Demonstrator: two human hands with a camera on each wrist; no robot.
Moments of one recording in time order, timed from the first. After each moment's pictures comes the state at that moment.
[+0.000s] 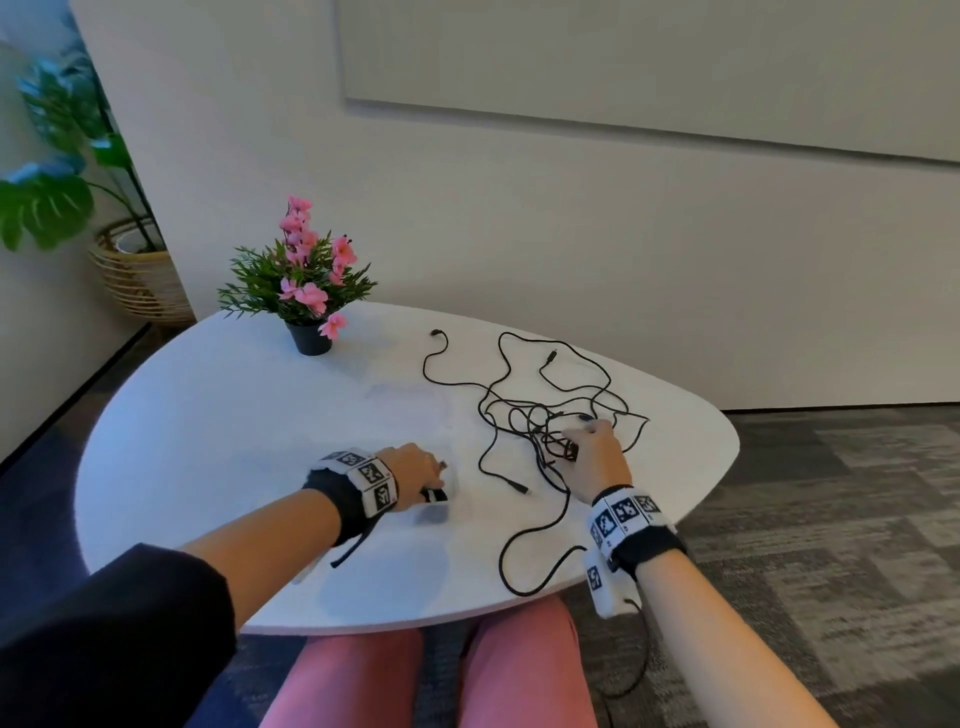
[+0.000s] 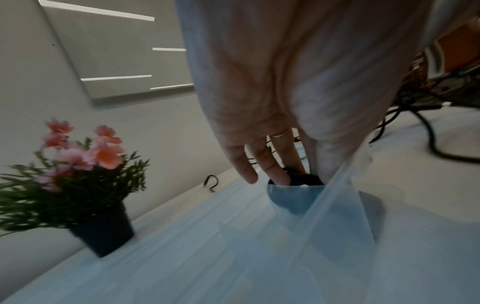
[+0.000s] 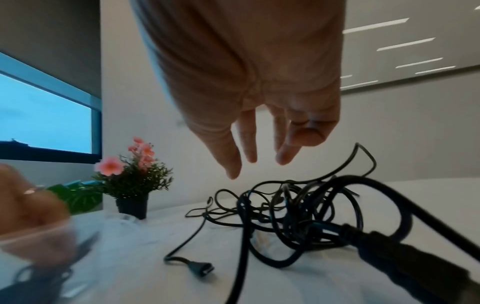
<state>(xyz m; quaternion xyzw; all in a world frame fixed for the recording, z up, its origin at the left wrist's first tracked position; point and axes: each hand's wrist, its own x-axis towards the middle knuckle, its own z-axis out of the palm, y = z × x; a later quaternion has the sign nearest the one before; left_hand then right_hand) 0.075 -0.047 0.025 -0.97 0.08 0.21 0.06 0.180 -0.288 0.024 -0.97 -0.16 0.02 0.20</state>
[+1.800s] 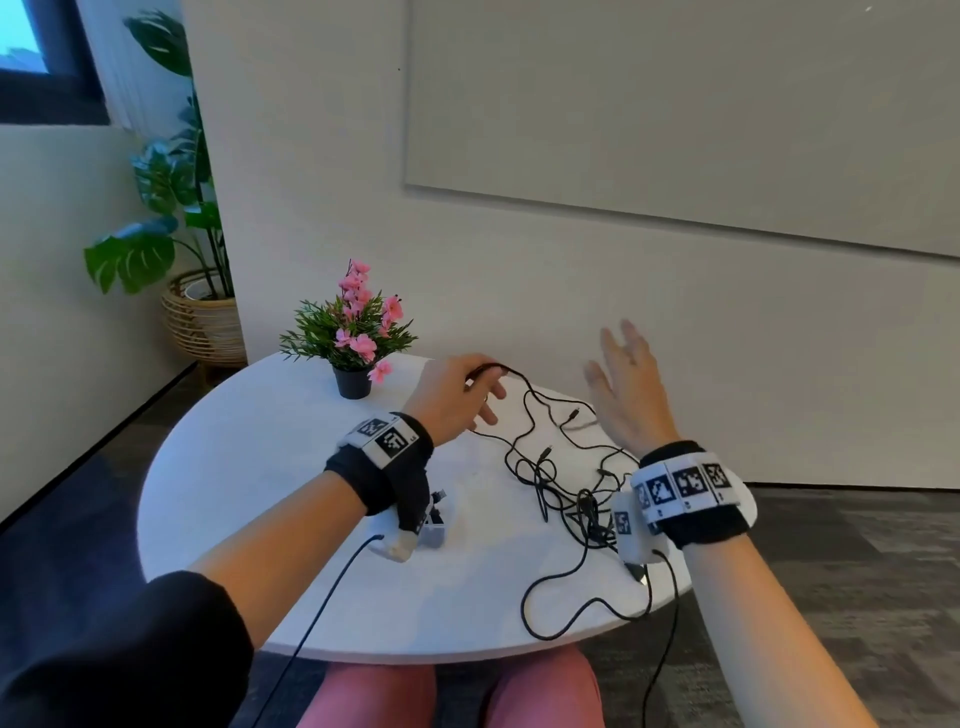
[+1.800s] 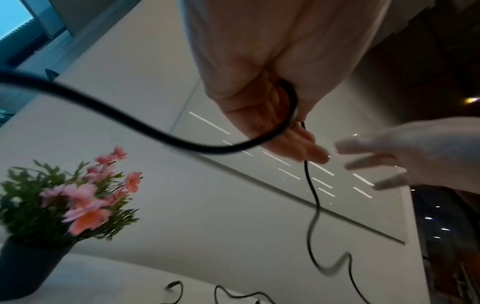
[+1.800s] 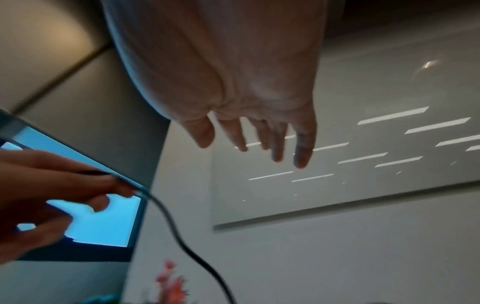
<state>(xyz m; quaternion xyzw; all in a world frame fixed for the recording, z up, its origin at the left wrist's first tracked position) 0.050 -0.069 0.175 -0.84 -0.04 -0.22 -0.49 0.146 -0.258 0.193 -0.91 -0.28 -0.11 0.29</state>
